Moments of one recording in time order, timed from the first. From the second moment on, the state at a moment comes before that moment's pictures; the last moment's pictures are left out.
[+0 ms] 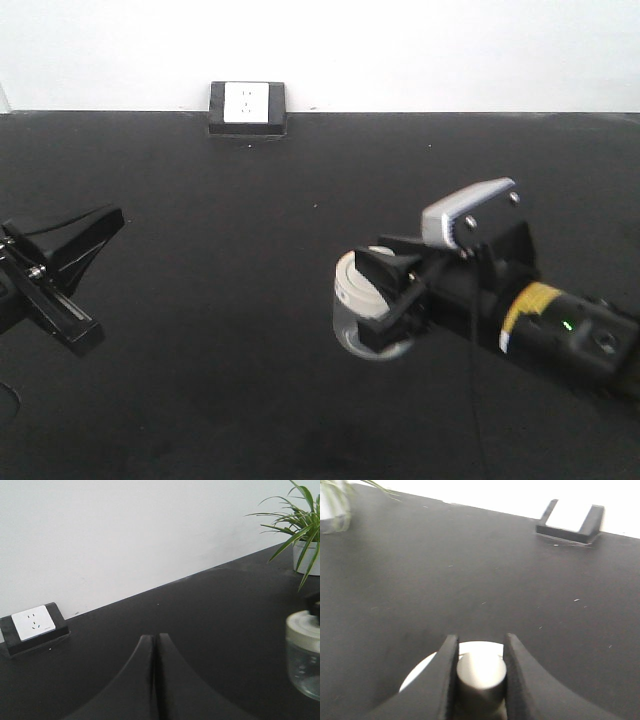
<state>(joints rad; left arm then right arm) -0.03 1.04 -0.45 0.95 -0.74 -0.71 0.55 1.27 -0.62 -0.45 -0.29 0.45</state>
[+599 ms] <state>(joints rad) -0.03 1.04 -0.45 0.95 -0.74 -0.71 0.30 1.75 -0.98 -0.61 -0.48 0.43</state>
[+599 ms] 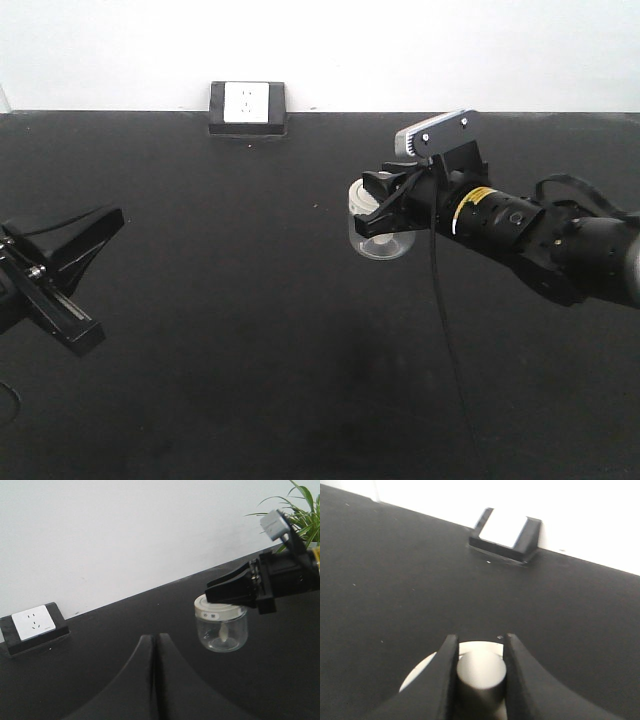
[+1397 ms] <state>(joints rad) -0.03 1.04 -0.45 0.95 -0.74 -0.71 0.29 2.04 -0.99 -0.59 -0.77 0.35</state>
